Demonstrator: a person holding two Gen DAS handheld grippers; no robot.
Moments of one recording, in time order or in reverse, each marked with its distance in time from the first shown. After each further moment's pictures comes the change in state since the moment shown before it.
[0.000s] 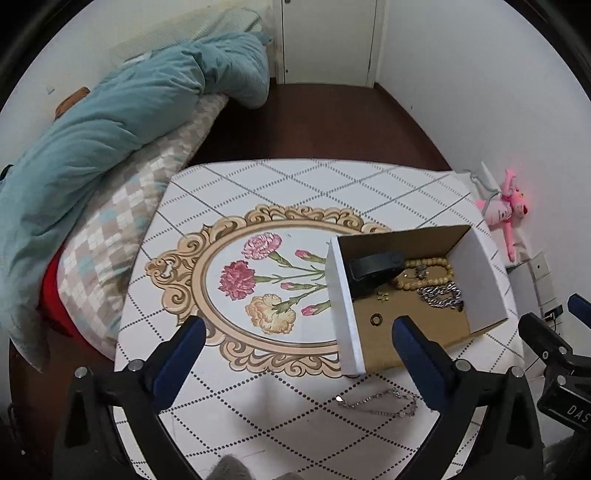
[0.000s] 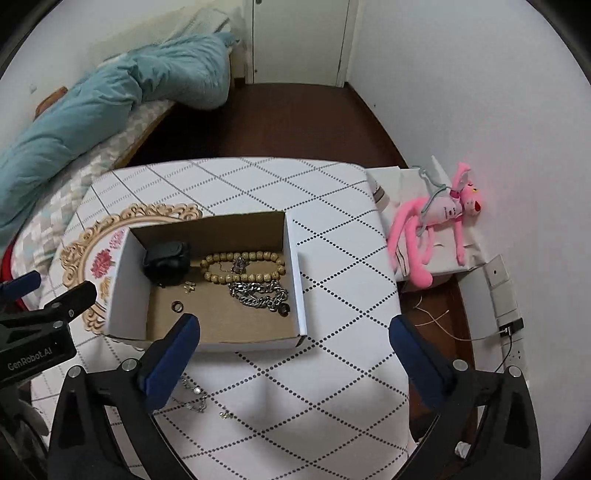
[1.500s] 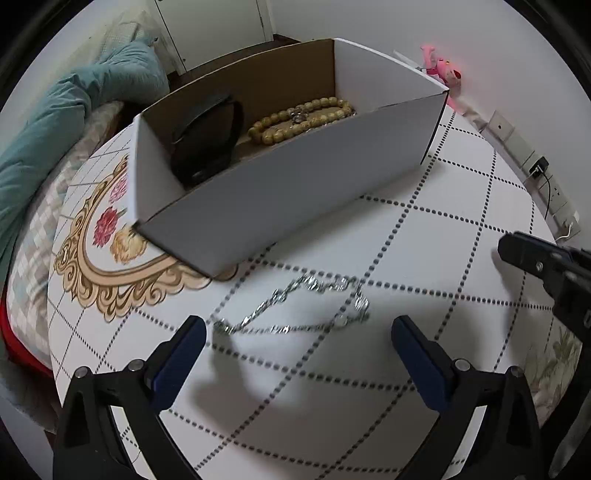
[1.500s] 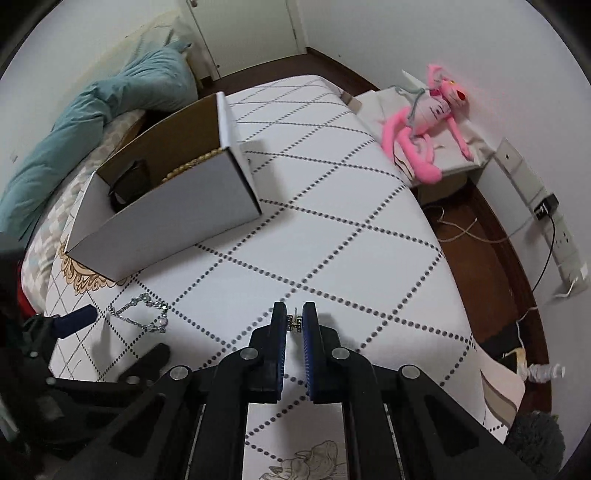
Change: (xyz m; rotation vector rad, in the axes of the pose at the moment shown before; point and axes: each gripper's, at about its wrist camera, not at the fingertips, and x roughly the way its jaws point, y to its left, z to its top) left arm 0.071 -0.097 -0.101 0.400 0.138 -0.077; right arm 0.056 -0.049 -0.128 0.285 0.092 0.122
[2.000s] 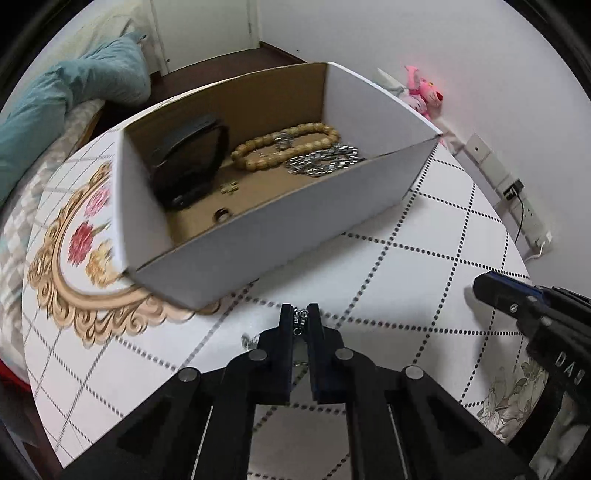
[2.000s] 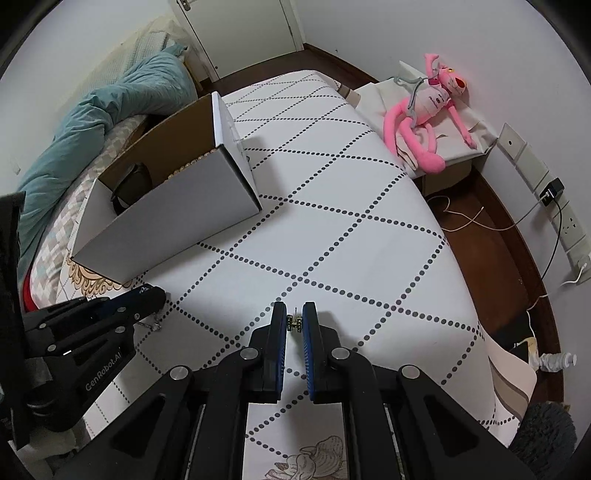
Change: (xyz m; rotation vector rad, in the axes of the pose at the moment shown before) left arm -0.005 0.020 0.014 -0.048 -0.040 -0.148; right arm -0.002 -0.003 -0.002 0.036 0.004 0.044
